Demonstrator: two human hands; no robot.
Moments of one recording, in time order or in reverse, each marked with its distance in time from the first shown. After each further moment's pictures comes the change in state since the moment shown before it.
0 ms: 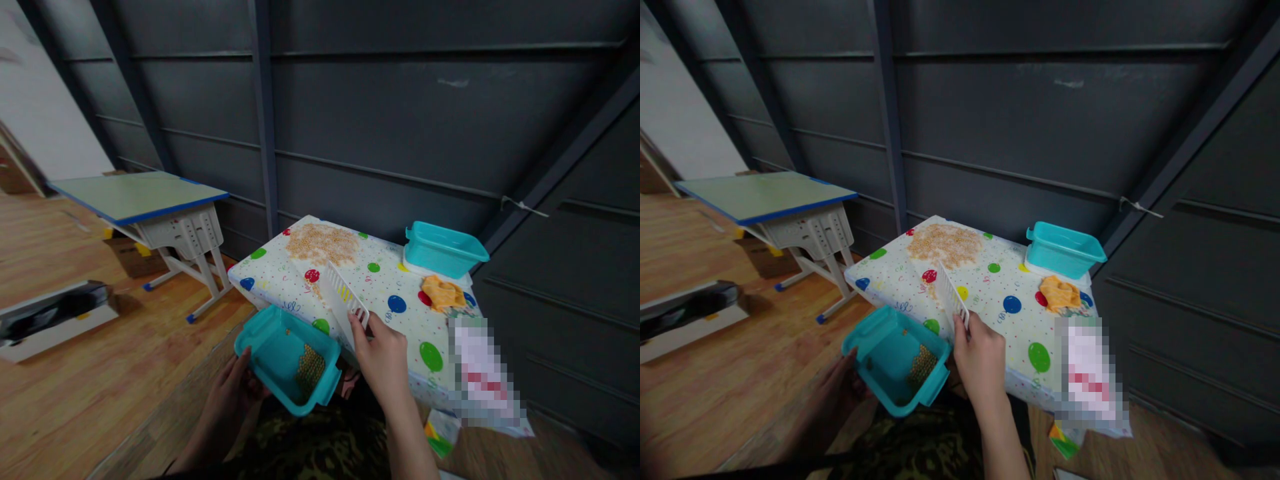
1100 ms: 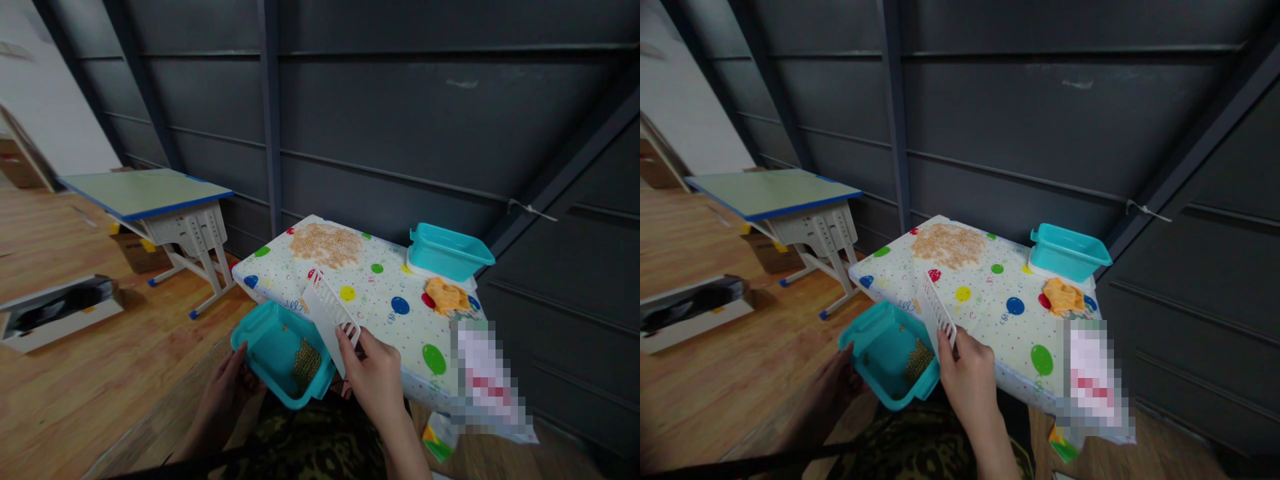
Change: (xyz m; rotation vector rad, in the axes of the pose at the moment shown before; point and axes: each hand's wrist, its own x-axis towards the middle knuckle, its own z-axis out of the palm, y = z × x) left_hand 0.004 0.009 -0.005 0.027 0.043 -0.004; right_hand -0.016 -0.022 -0.006 0.238 -0.129 -0.014
